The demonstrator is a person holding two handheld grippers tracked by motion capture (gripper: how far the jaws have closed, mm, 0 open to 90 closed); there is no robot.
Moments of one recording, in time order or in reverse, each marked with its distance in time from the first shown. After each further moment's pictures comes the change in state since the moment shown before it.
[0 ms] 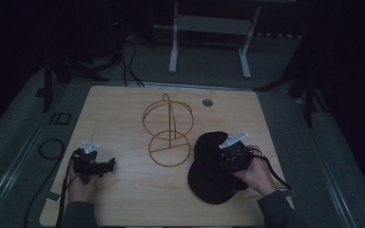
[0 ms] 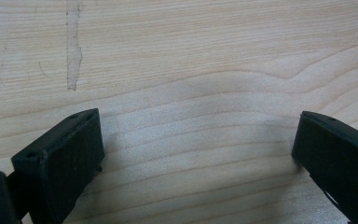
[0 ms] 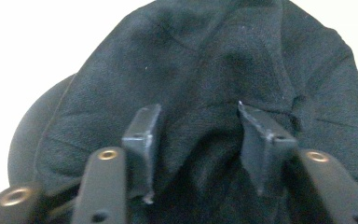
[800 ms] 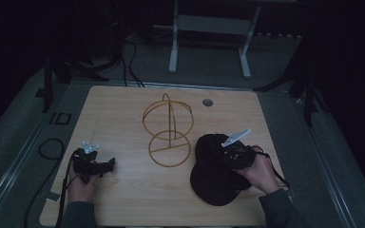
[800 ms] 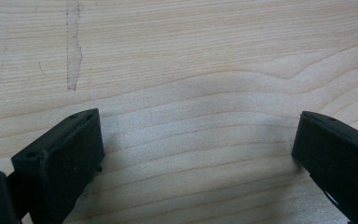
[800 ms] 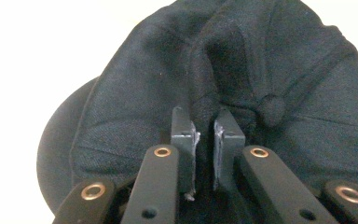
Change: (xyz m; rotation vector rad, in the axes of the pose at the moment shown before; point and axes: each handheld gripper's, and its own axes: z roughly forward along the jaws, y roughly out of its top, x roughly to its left) left arm 0.000 0.000 0.000 -0.001 0.000 0.001; right arm -0.008 0.002 -0.009 0.022 0.081 0.023
